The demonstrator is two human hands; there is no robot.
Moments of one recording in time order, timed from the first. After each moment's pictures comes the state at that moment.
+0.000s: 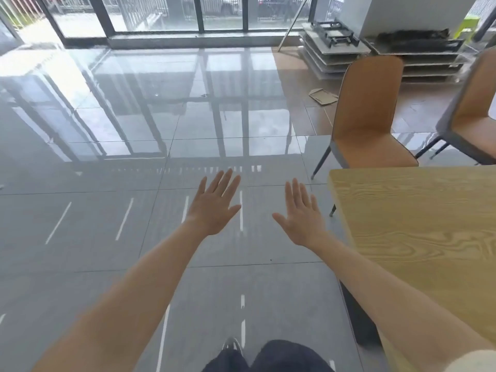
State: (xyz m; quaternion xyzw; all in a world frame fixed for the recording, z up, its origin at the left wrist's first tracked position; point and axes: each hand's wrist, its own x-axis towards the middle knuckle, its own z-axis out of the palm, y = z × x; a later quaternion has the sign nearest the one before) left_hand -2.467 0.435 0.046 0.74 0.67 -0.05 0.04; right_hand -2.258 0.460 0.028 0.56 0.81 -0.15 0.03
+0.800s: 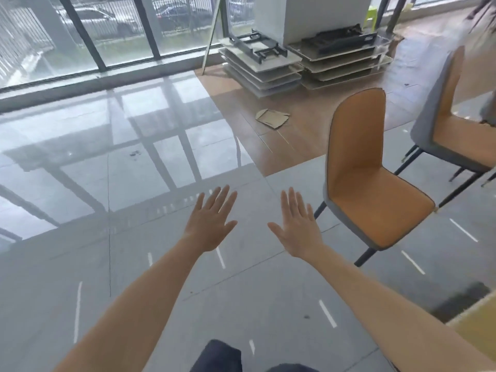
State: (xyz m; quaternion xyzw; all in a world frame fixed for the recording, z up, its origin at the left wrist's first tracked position) left_hand -2.570 1.056 0.034 0.85 0.52 -0.09 0.02; right_hand -2.368 1.004 0.020 0.70 0.70 -0.16 -0.03
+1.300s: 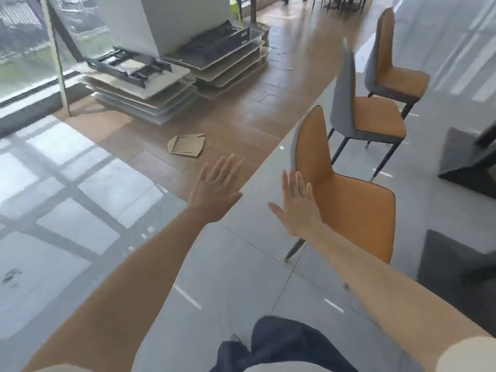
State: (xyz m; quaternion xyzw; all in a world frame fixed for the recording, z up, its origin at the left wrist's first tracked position) left_hand -2.394 1.486 0.062 0.97 0.25 -0.06 -0.03; right_hand -2.264 1.338 0.032 0.86 0.49 -0.12 -0.06
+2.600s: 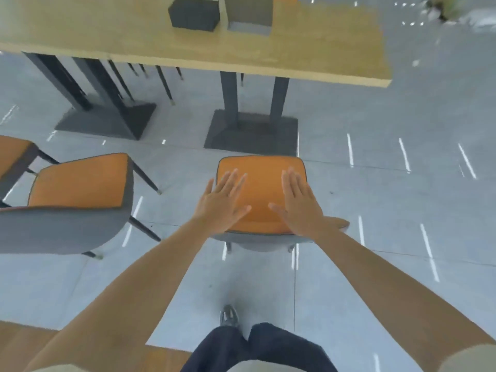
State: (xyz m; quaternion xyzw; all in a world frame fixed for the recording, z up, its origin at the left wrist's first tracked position) left_hand -1.783 1.665 0.000 0.71 -0.69 -0.15 -0.05; right_hand -1.968 1.602 -0.006 0.86 -0.47 -0.07 -0.17
